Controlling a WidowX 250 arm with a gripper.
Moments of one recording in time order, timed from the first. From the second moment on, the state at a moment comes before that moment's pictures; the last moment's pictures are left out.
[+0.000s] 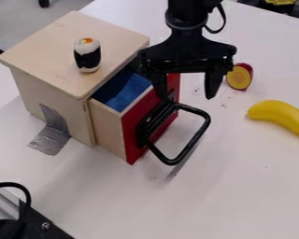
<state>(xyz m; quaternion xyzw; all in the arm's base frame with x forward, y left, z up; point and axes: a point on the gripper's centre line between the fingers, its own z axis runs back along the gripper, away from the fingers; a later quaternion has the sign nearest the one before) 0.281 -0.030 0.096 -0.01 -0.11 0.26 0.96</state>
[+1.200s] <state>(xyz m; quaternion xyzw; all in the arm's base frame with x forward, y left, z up) 0.263 -0.068 0.037 0.03 -0.02 0.07 1.00</state>
